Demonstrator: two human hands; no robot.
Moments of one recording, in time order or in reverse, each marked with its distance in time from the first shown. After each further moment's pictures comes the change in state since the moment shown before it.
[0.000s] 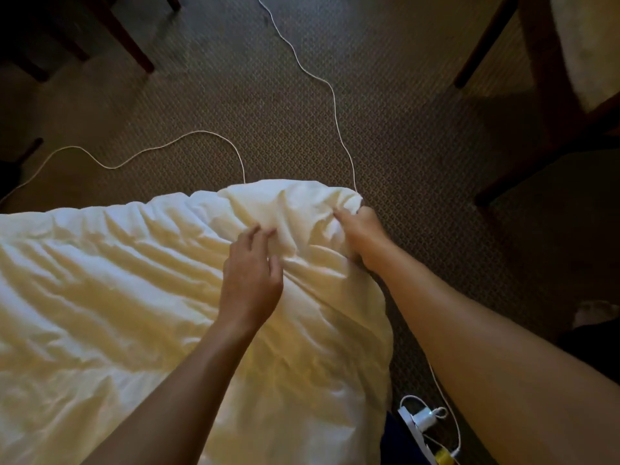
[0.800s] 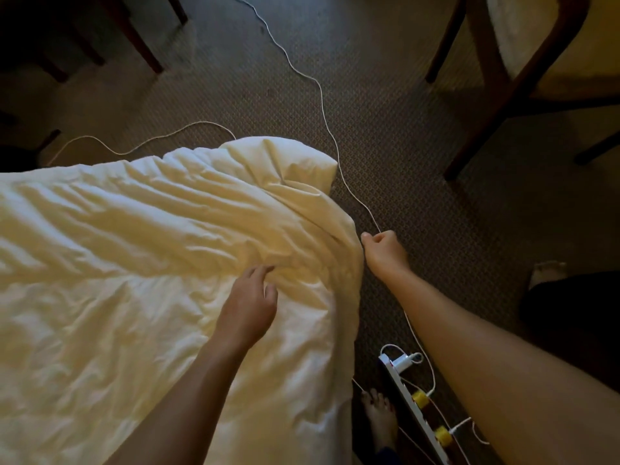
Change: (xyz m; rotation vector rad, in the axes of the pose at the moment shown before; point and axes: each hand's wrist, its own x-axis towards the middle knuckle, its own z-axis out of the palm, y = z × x) left_hand -0.196 -0.002 0.019 -0.038 -0.205 -0.101; right_hand -0.157 0.118 -0.089 -0.329 0.115 0.138
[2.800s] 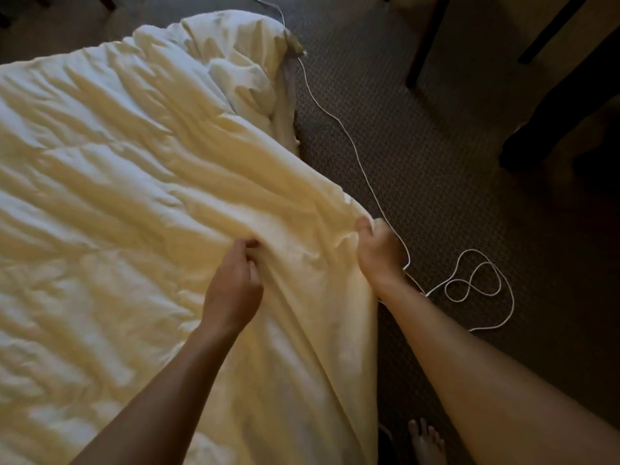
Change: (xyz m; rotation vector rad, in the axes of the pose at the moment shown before) left_hand -0.257 -0.098 0.106 -0.113 0.119 0.066; right_hand -0.231 0.258 0.045 0.142 0.219 -0.206
